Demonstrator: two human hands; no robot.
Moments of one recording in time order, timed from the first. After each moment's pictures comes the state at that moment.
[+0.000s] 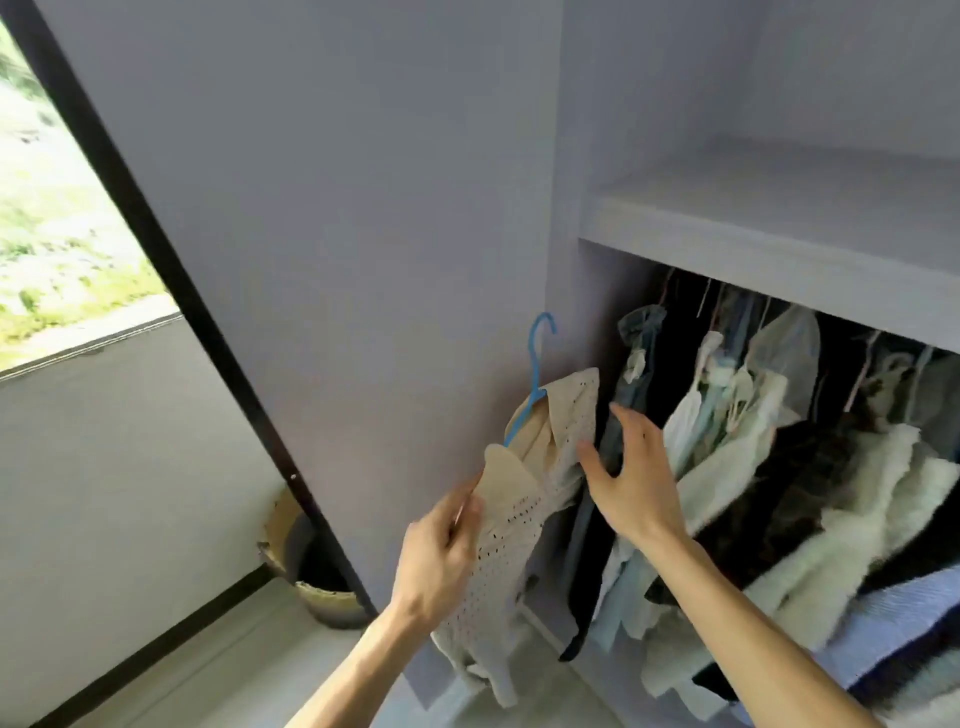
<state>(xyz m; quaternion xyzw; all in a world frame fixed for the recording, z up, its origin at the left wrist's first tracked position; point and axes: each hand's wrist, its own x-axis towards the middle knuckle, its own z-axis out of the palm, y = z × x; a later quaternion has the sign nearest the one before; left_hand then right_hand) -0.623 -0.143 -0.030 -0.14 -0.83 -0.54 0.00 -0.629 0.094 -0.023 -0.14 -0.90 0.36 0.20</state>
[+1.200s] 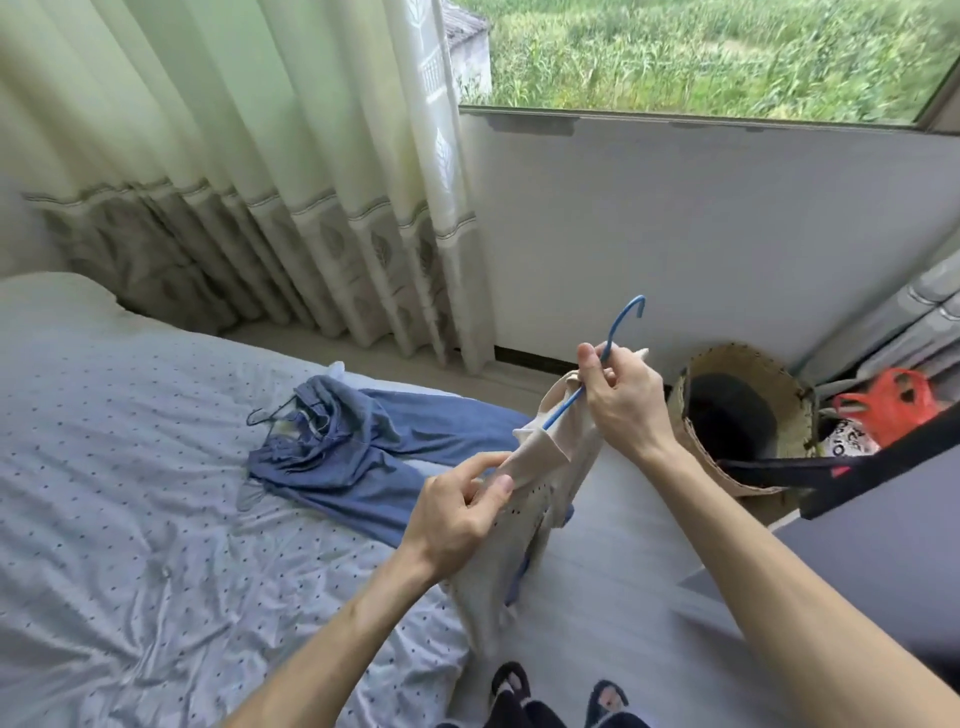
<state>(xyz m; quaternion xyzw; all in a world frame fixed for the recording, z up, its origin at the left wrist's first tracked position) -0.268 -0.488 -0.063 0.31 -0.82 -0.45 0.16 -0.488 -0.427 -0.042 0.32 -0.81 0.48 -0.12</state>
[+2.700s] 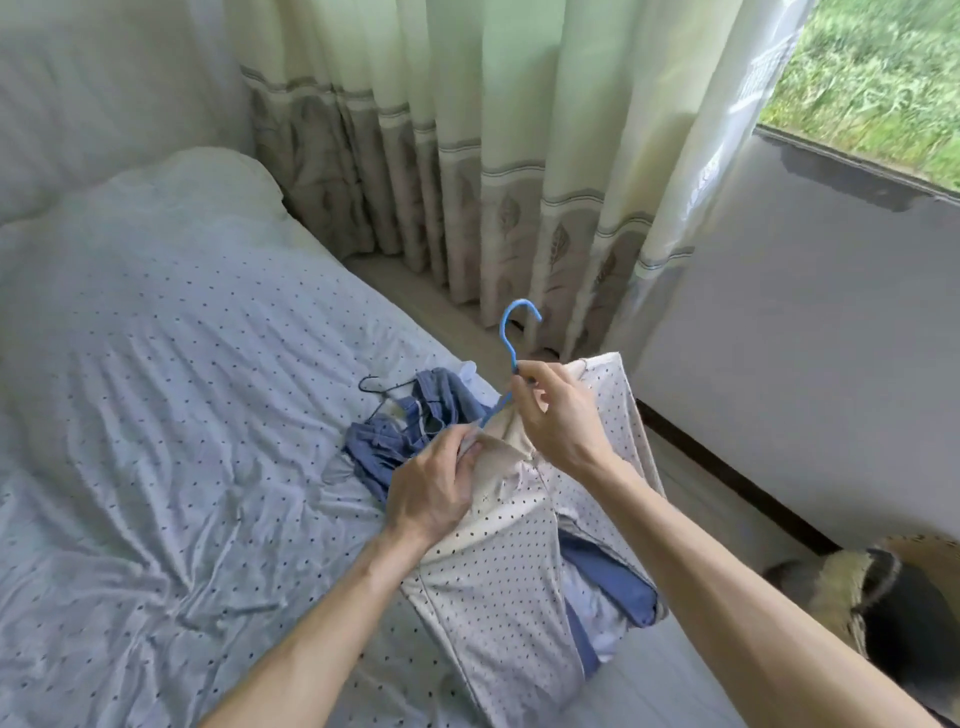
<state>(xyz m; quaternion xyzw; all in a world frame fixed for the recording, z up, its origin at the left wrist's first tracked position) -0.186 -0.755 -0.140 0.52 -0.78 -0.20 0.28 -0.369 -0.768 -0.102 0.58 -0.68 0.38 -0.23</state>
